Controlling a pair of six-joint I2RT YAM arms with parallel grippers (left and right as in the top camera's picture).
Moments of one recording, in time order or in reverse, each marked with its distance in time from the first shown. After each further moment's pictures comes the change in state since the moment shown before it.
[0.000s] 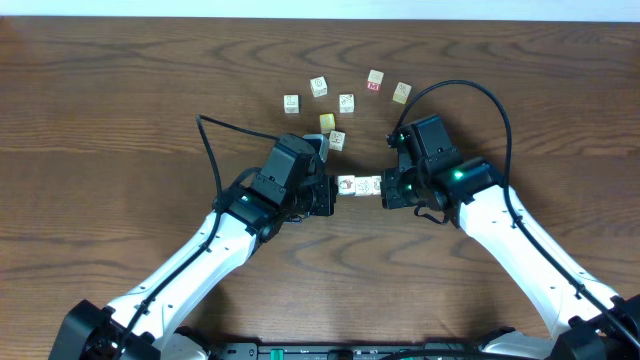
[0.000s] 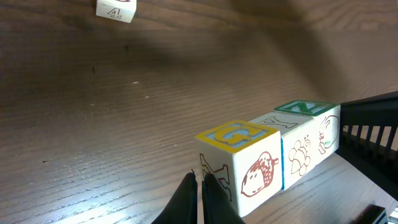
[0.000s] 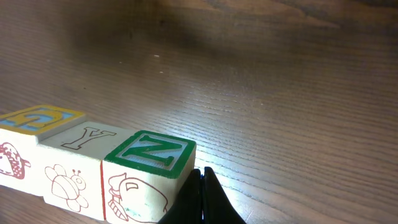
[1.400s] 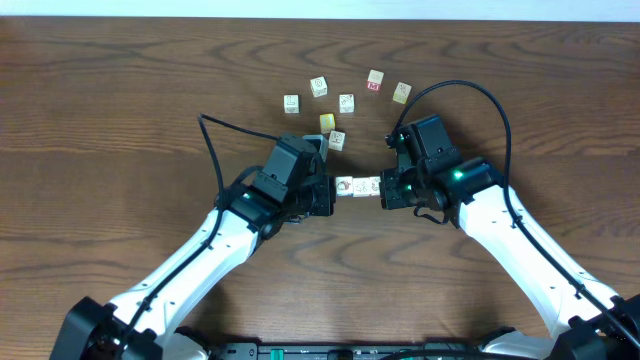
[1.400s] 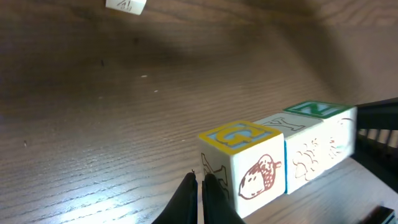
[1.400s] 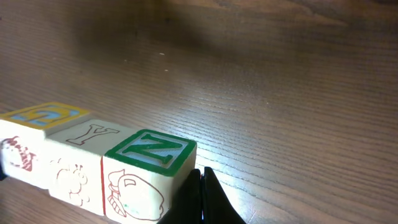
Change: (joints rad) left arm -0.001 0.021 0.017 -0.041 -0.018 0.000; right arm 0.000 0.003 0.000 -0.001 -0.016 0.000
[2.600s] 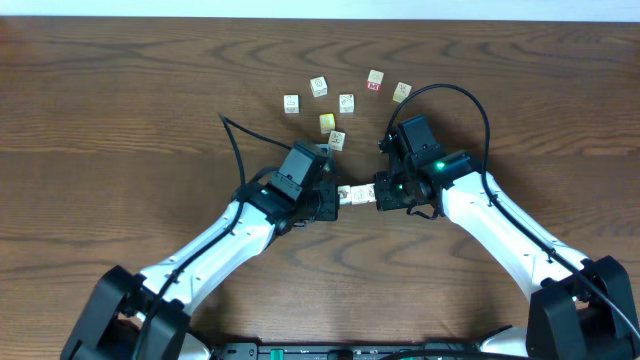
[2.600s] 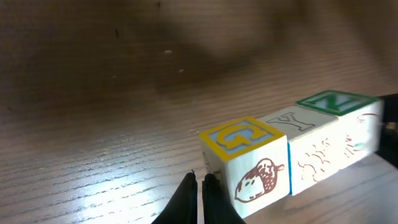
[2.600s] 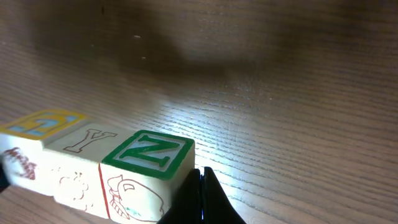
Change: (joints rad) left arm -0.033 0.109 0.000 -0.002 -0.061 -0.002; right arm 0.003 0.123 0.002 0.022 0.005 -0.006
